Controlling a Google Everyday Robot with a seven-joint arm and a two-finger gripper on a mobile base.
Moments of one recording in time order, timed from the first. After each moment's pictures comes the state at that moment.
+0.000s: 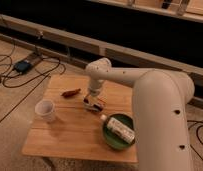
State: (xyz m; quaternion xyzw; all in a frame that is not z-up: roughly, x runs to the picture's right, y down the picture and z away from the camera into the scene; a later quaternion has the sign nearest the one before) arm -0.041 0.073 0.883 -0.34 -0.02 0.18 0.92
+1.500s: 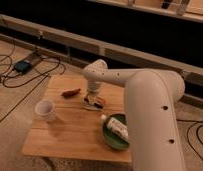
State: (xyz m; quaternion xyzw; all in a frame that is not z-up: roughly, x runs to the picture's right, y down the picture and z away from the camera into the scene) arm -0.041 0.070 0.908 -0.32 -0.01 0.13 0.94
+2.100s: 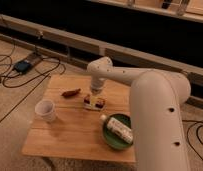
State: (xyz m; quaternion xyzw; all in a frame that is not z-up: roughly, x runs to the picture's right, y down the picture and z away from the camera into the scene) arm -0.020 0.061 0.891 -0.35 -0.03 0.16 0.92
